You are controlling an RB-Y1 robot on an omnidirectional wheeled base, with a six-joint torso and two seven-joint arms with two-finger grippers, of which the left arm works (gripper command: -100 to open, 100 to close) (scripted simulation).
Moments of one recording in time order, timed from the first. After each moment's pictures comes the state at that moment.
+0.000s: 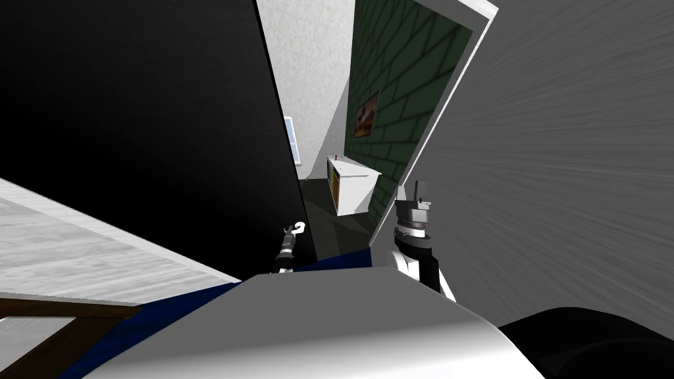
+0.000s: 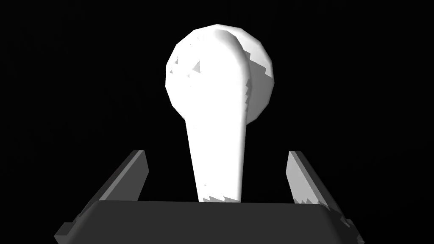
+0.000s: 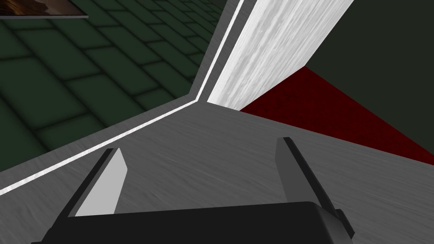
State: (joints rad) arm 0.01 0.07 0.09 -0.83 0.08 -0.75 0.00
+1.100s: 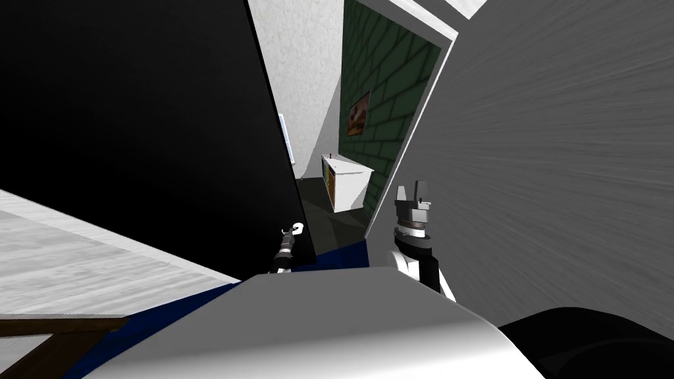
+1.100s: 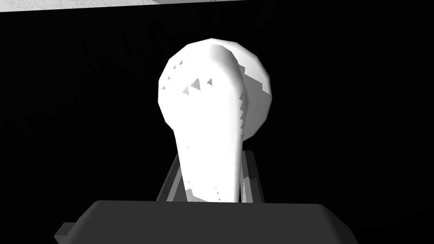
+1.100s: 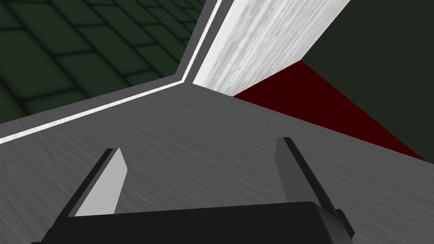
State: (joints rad) arm 0.01 0.10 0.07 -0.82 0.07 -0.75 0.03
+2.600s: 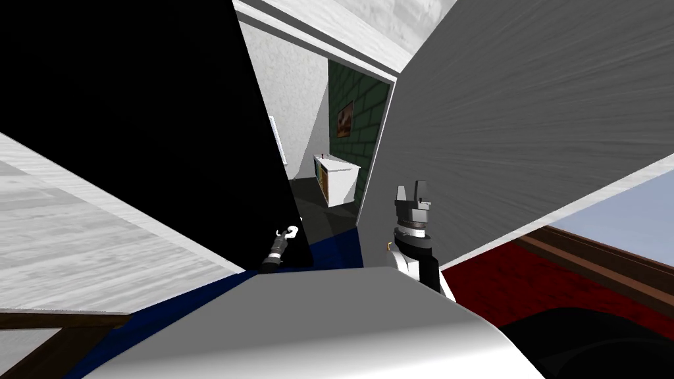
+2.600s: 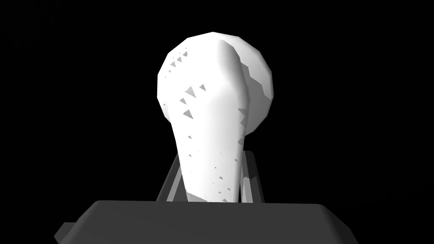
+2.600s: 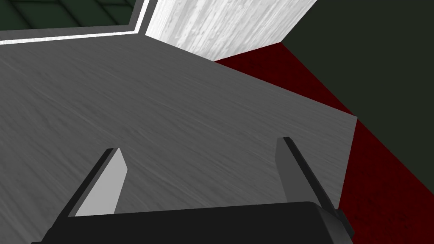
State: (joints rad) arm 0.00 0.25 0.00 -0.71 0.06 -0.85 0.22
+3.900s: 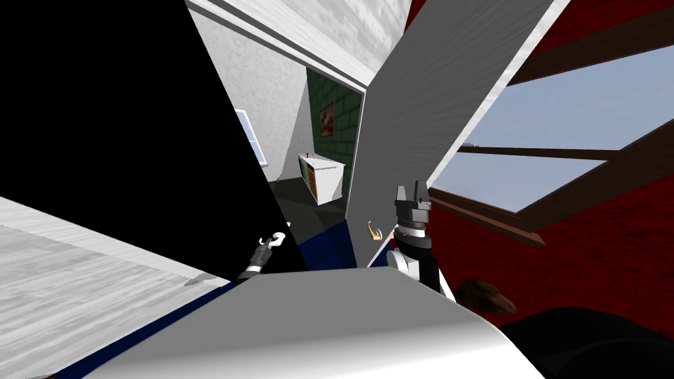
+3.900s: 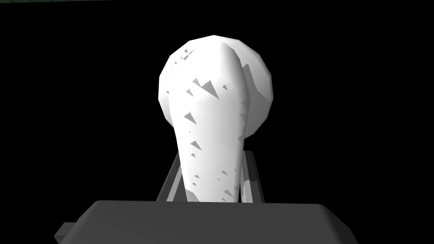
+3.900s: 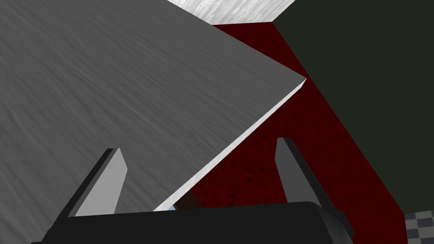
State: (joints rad) arm 0.08 0.40 -0.01 -0.64 0.07 -0.99 0.36
